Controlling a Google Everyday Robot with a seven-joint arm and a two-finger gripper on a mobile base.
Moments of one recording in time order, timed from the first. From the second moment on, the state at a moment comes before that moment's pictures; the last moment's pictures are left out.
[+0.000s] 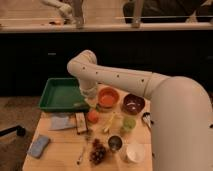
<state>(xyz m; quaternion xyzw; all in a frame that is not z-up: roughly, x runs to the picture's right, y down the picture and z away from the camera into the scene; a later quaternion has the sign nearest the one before) -0.059 0.075 0.759 -0.10 -0.36 -0.92 0.14</state>
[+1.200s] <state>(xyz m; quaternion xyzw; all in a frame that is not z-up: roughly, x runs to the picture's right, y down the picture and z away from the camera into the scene) 0.049 0.031 0.801 -0.09 -0.37 -0.88 0.28</state>
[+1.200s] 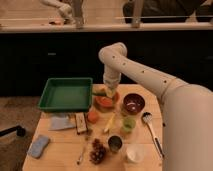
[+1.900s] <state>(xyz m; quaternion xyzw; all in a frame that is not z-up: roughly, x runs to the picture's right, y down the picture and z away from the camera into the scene) 0.113 0.038 0.809 -0.10 -0.38 -0.85 0.35</state>
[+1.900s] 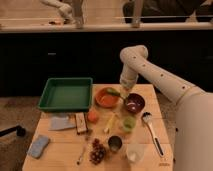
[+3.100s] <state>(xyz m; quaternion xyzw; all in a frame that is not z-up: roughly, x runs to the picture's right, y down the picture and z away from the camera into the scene) 0.155 0.021 0.832 -0.11 -0.39 -0.82 0.41</state>
